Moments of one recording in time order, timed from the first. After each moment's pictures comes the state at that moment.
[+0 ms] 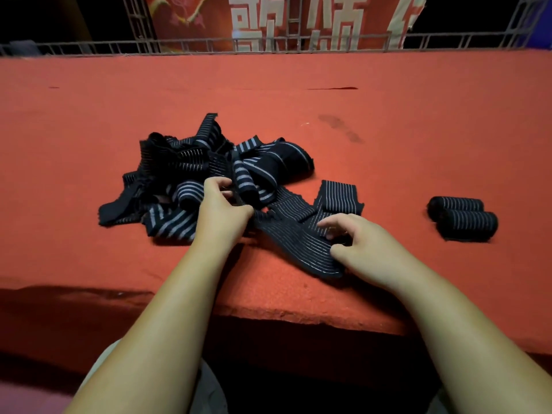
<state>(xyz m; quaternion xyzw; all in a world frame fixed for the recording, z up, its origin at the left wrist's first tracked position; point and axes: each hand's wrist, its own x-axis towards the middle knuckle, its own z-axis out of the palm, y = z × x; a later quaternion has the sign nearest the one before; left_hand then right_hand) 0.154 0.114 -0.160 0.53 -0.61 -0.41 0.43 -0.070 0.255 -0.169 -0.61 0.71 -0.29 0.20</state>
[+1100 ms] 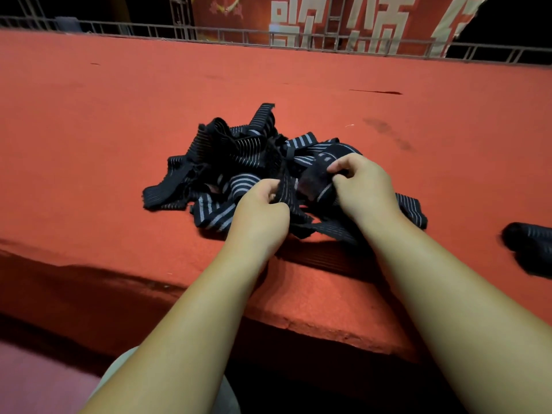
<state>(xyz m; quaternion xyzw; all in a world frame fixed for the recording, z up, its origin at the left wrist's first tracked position) 0.190 0.112 -0.164 0.46 -0.58 -0.51 0.44 0.007 0.112 -0.139 -0.49 0.75 -0.43 0.09</state>
